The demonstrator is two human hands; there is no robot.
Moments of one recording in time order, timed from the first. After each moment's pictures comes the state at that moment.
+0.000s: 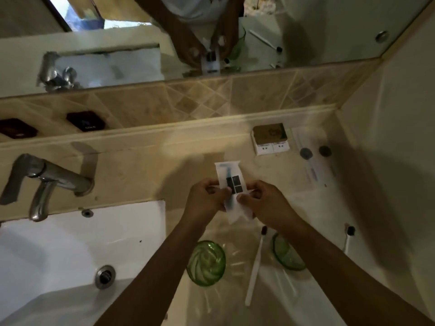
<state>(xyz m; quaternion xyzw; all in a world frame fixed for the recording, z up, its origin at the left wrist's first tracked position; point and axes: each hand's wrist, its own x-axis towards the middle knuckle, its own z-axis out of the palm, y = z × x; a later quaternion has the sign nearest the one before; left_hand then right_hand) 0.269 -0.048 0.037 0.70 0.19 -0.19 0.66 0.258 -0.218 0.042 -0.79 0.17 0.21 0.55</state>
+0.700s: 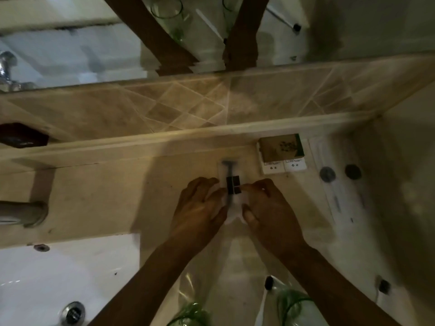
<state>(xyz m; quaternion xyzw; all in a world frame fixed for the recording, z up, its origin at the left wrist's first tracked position) 0.338 -0.049 -0.040 0.96 -0.17 0.01 0.20 0.330 -0.238 -0.024 -0.96 -0.03 0.07 0.25</state>
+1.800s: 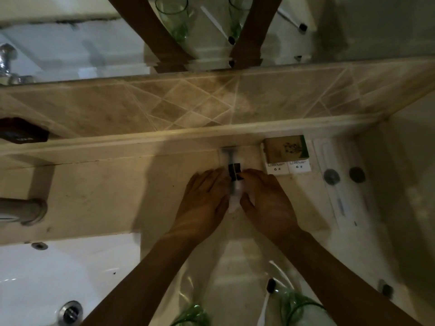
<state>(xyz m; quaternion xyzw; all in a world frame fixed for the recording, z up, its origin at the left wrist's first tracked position) 0.358 -0.048 -0.056 0.95 -0.19 -0.03 0.23 0.358 -0.230 -0.033 -0.96 -0.06 0.07 0.25</state>
